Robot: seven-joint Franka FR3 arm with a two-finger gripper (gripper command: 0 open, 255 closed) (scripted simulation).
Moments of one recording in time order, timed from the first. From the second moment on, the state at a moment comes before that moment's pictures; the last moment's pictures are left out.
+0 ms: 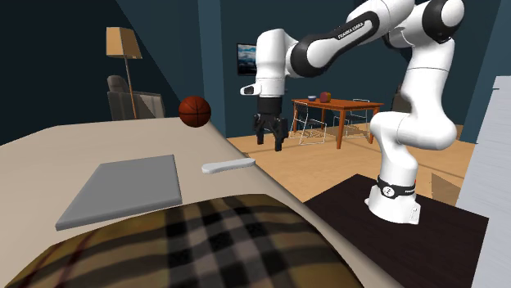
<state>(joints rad) -0.23 -0.20 -0.31 -2.25 -0.04 2.06 -0.45</state>
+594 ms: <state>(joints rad) -0.30 0.10 -0.41 -2.03 0.05 2.13 -0.61</state>
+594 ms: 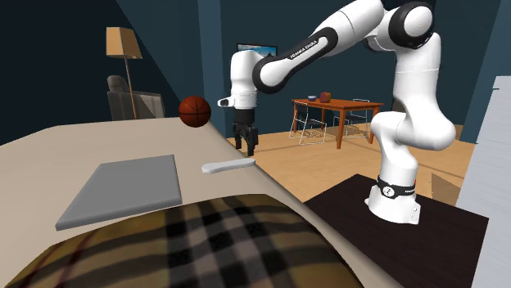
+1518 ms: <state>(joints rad) -0.40 0.38 -0.42 -1.85 0.17 2.20 -0.73</state>
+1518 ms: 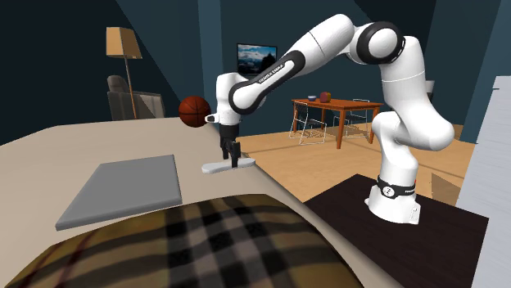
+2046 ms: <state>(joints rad) -0.40 0.38 -0.41 -1.85 0.18 2.21 -0.73</state>
